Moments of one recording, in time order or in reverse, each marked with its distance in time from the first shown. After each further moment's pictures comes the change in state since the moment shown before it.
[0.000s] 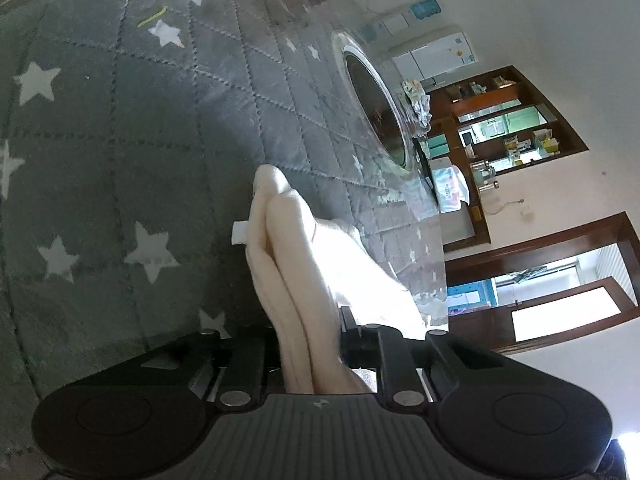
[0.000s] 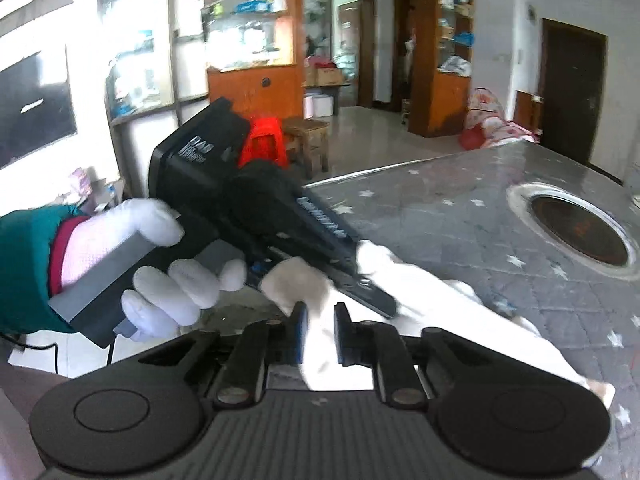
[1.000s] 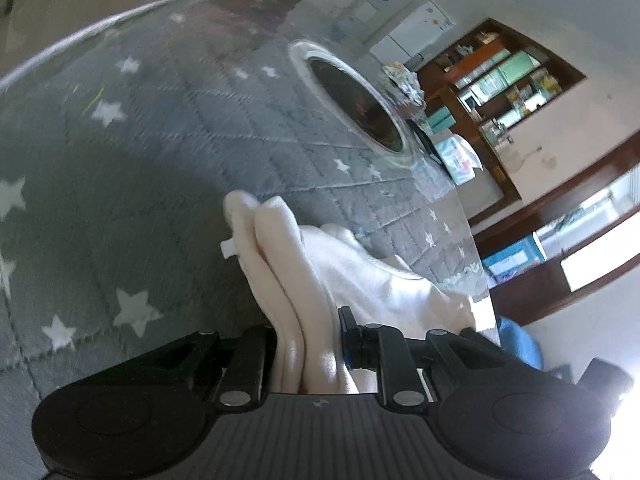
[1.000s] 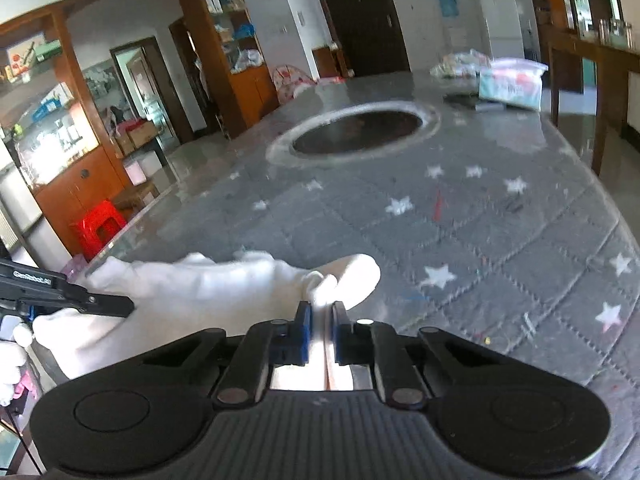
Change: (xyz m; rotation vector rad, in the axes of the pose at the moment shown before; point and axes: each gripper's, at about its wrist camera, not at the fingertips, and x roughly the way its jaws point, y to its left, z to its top) left arm 0.003 -0.046 -0.006 0.282 -0.023 0.142; right arm -0.053 -0.144 -0.075 0.551 -0.054 -0.313
